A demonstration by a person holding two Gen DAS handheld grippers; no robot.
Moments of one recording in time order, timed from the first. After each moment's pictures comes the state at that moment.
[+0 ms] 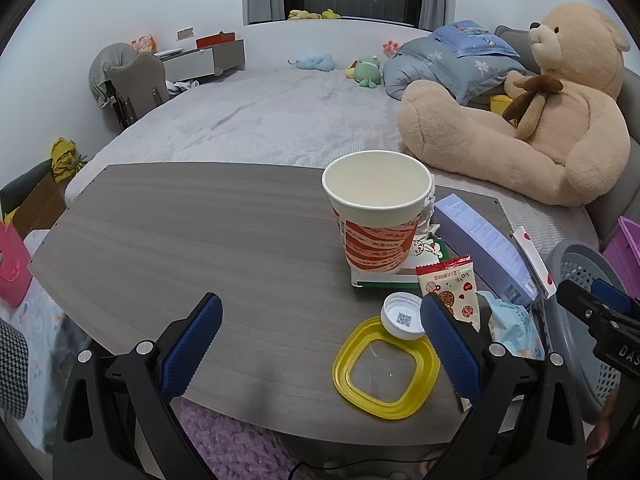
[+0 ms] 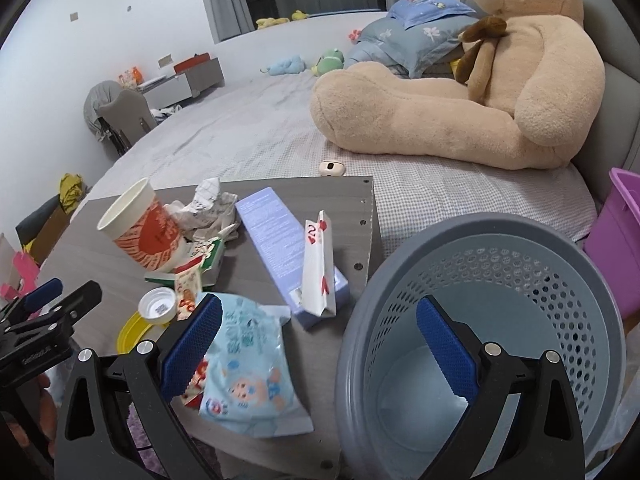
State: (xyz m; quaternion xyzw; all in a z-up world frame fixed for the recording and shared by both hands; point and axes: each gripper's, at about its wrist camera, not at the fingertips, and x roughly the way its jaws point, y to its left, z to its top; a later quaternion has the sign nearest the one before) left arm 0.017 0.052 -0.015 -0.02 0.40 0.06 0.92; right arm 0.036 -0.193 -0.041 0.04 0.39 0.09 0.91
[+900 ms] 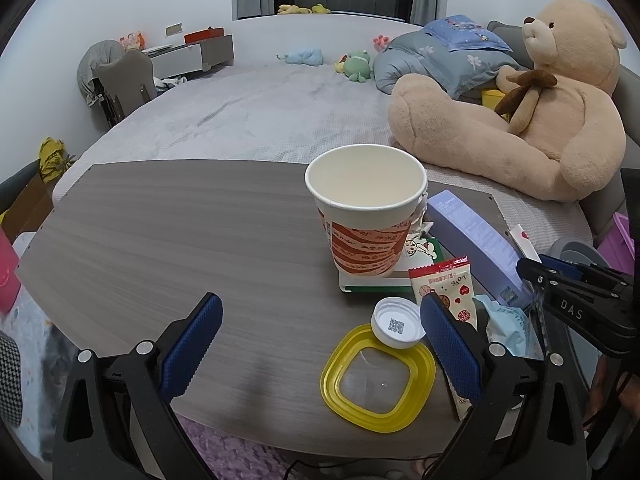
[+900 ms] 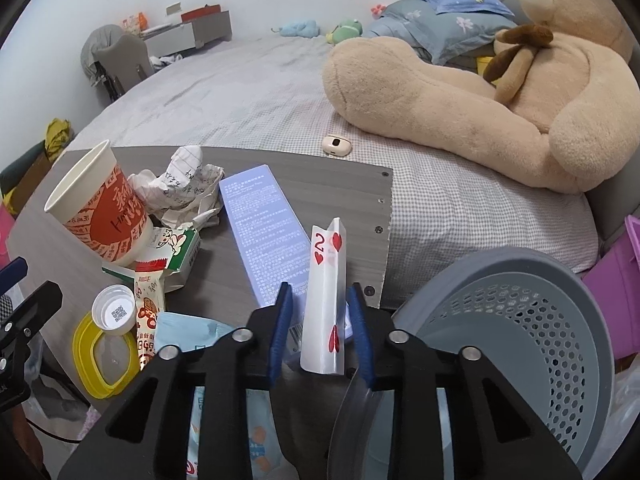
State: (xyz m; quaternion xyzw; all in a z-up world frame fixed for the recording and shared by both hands) left arm 0.030 0.052 -0.022 -0.03 0.40 0.04 0.91; right arm 0.086 -0.164 -0.061 -0.05 0.44 0.09 0.89
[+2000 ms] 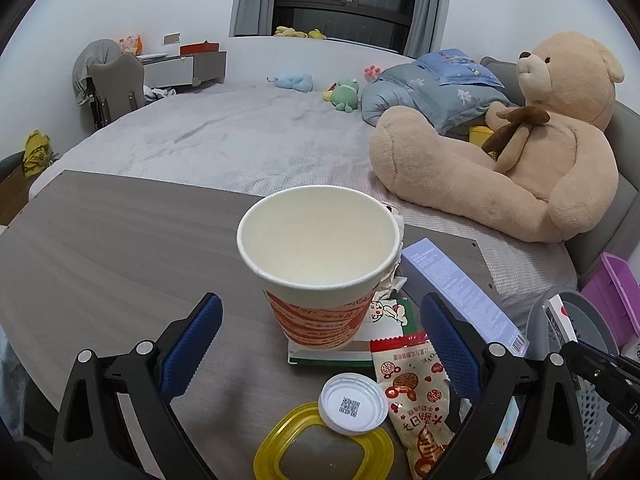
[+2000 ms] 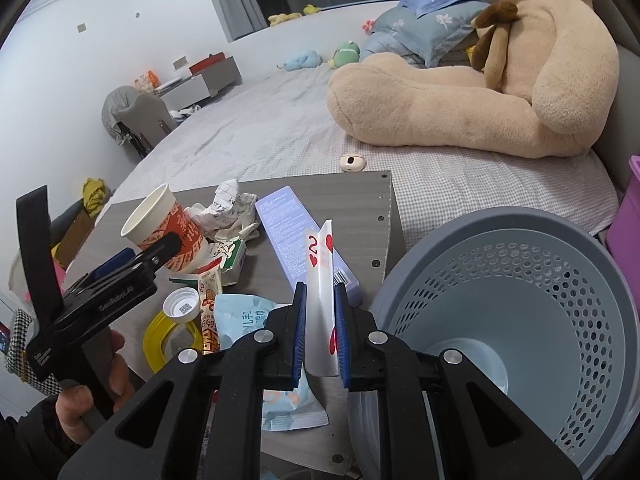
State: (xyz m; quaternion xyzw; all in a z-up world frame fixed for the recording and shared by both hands) left arm 0.074 0.029 -0.034 -0.07 0.35 0.02 0.93; right arm 0.037 -0.203 -0.037 0.08 0.40 0.14 0.90
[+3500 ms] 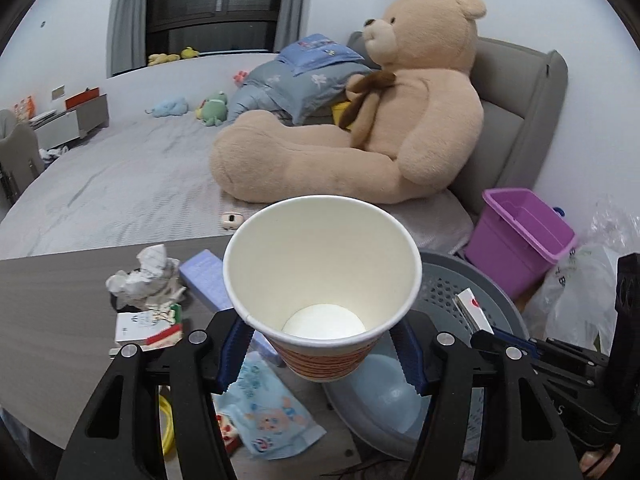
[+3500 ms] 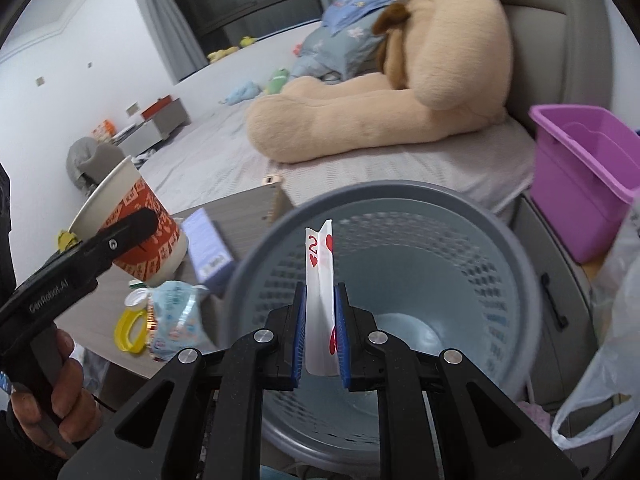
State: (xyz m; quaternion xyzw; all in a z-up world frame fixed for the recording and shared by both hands) left arm 0.022 -0.145 0.022 0.02 0.34 -0.18 0.92; right arm -0.032 -0.328 -0.031 0.14 0.38 0.04 0.91
